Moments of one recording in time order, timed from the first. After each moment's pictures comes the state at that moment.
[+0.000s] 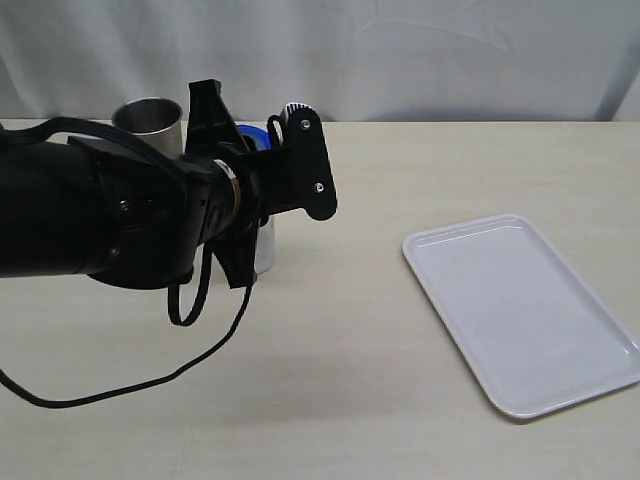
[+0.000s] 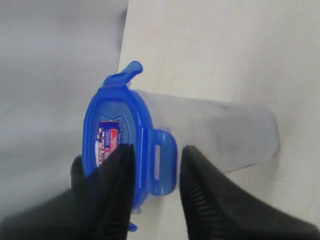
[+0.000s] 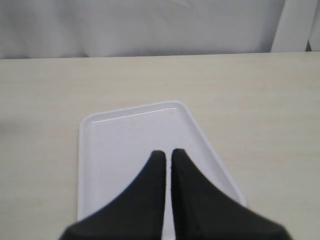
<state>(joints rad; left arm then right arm) -0.90 1.67 -1.00 1.30 0.64 -0.44 0.00 0.00 0.00 0.02 0.35 0.00</state>
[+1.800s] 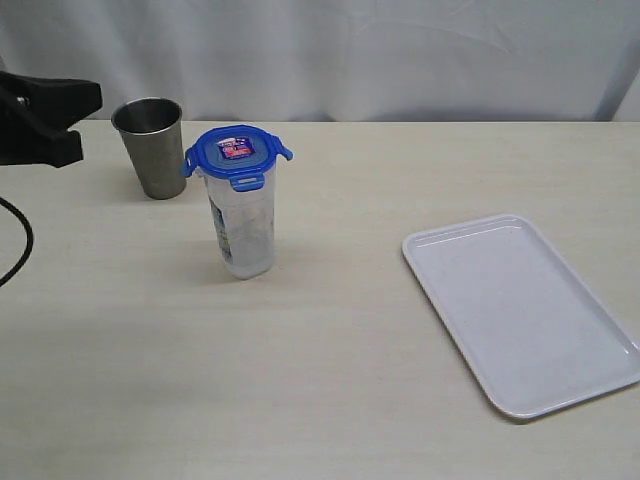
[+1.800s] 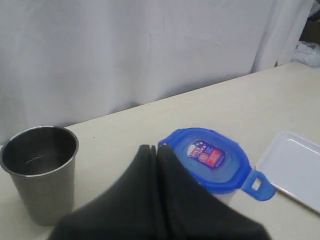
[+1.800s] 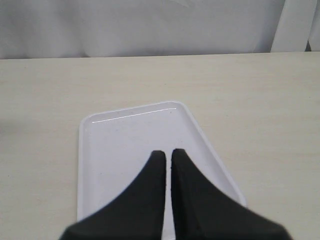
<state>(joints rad) 0.03 1.35 -0.65 1.18 -0.68 -0.99 0.00 0.00 0.00 0.02 0.35 0.00</state>
